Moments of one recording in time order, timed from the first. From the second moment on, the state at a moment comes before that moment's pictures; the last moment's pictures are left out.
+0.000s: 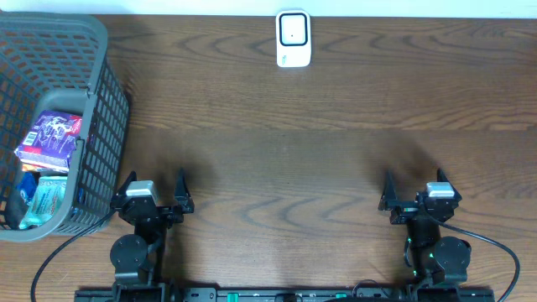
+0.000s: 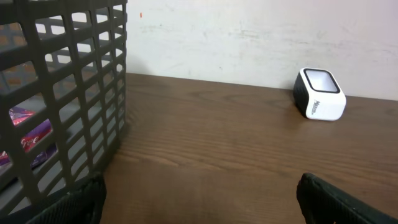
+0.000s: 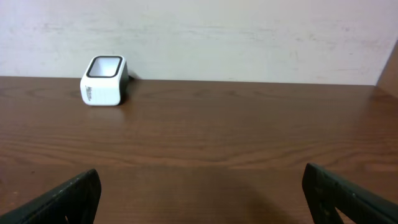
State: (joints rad) left arm 0.02 0.01 0.02 -0.11 0.02 -0.10; right arm 0.02 0.01 0.01 -0.07 0.00 -0.01
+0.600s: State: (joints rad) left arm 0.02 0.01 0.02 -0.11 0.01 -0.08; right arm 0.02 0.01 0.01 -0.07 0.00 -0.01
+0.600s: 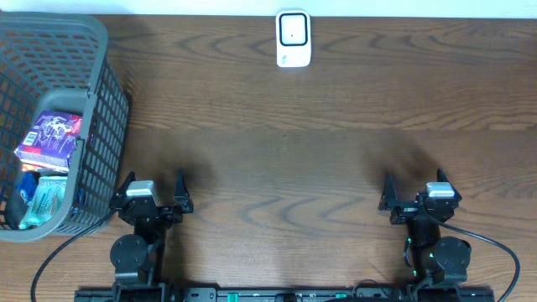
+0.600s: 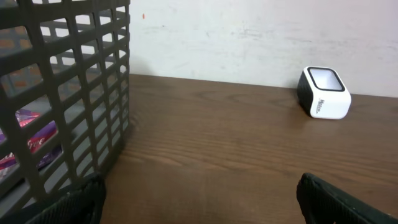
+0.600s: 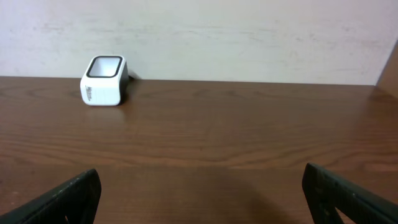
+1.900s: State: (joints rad) left arm 0.04 0.69 0.83 0.27 0.06 -0.28; right arm 0.02 0.01 0.01 -0.07 0.00 -0.01
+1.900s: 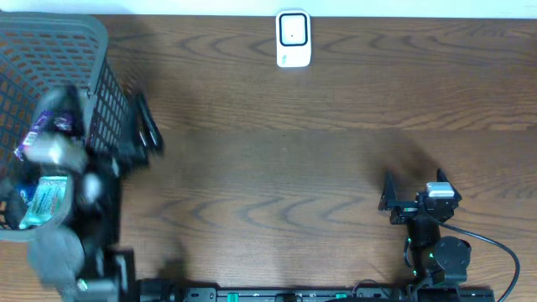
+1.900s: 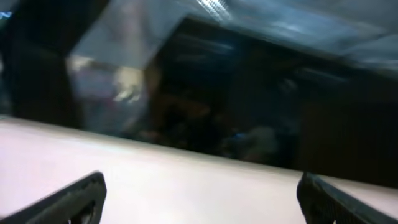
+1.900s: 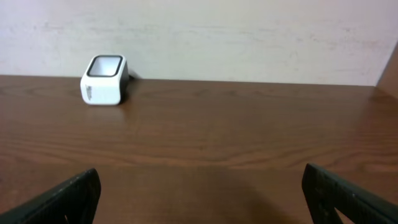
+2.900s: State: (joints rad) left arm 0.68 1.79 2.00 -1.29 -0.13 -0.29; right arm 0.02 0.01 0.01 -0.07 0.00 -0.01
